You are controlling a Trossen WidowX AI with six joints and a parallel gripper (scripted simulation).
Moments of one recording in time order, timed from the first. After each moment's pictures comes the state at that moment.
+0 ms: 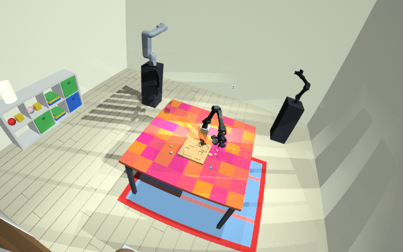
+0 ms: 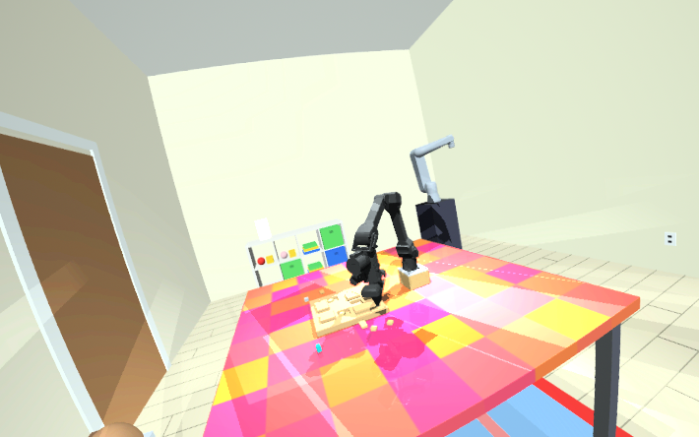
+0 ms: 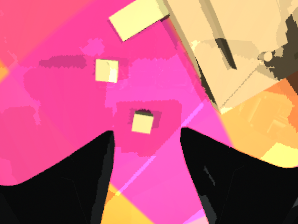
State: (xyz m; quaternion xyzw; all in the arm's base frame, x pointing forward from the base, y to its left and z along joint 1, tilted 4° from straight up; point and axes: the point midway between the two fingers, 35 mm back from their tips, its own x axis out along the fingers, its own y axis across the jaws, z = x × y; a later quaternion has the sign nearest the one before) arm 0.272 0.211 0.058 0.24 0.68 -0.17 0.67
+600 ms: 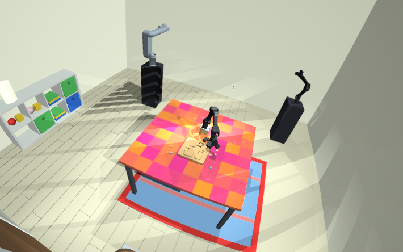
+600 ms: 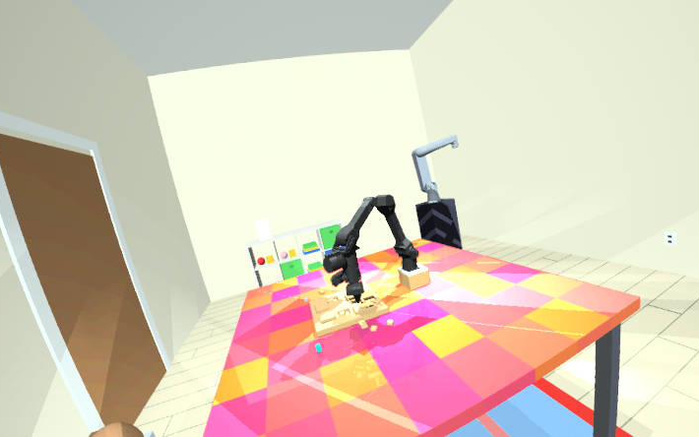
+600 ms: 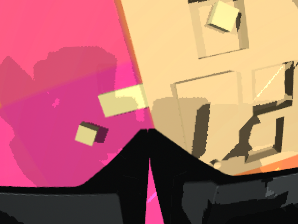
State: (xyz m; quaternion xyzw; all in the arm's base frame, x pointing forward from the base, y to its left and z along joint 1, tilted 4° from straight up) arm 0.332 0.149 0.055 0.14 0.68 -0.07 0.71
